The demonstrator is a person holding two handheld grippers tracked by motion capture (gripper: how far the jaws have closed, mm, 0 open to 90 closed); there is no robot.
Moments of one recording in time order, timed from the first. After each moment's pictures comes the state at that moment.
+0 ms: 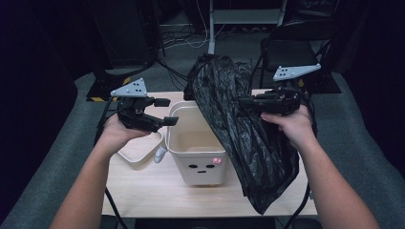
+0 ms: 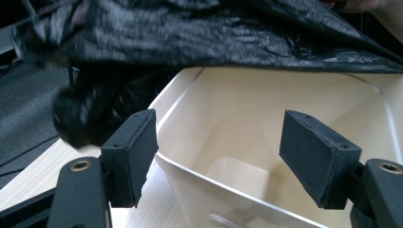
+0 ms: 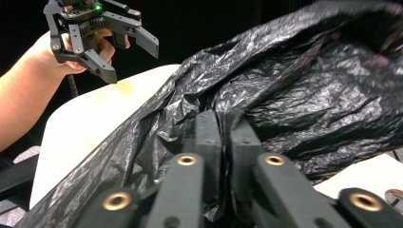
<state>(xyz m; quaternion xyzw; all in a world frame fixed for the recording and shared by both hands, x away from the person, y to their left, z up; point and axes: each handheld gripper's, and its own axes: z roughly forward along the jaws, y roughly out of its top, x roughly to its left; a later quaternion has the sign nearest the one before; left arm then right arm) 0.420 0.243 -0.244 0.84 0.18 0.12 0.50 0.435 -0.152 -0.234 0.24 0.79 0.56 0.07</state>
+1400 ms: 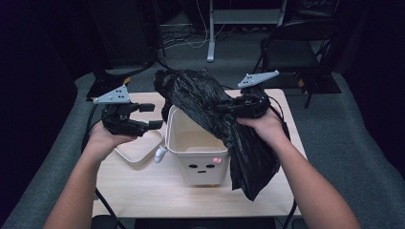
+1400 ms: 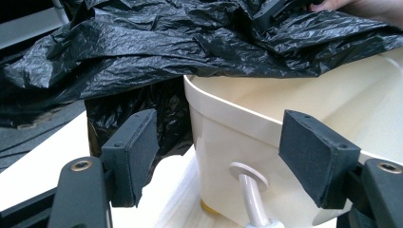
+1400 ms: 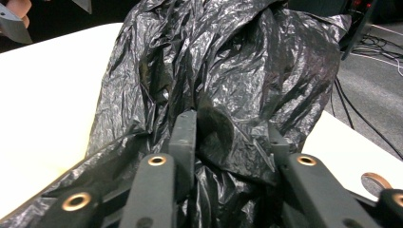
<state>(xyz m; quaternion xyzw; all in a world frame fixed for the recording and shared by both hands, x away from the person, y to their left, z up) 0.413 0.283 -0.258 0.82 0.22 0.13 0.50 0.459 -0.093 -0.267 0.26 0.82 0.49 0.12</state>
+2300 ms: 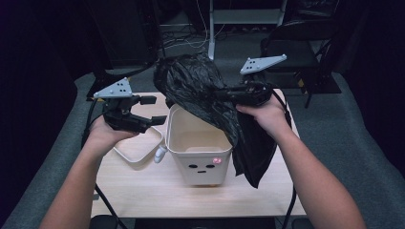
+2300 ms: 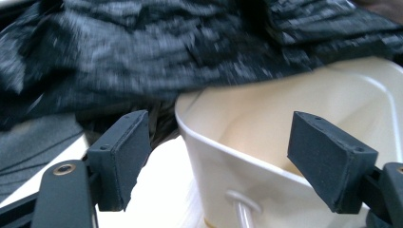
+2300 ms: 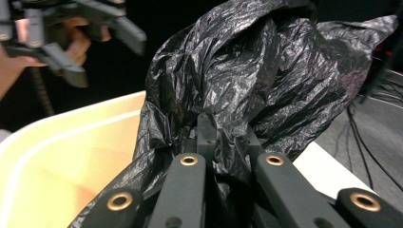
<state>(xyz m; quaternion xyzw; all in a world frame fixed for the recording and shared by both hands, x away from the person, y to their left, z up) 0.408 0.267 -0.233 0.82 0.20 0.16 0.51 0.452 -0.089 -0.221 0.19 0.81 0.54 0.12</state>
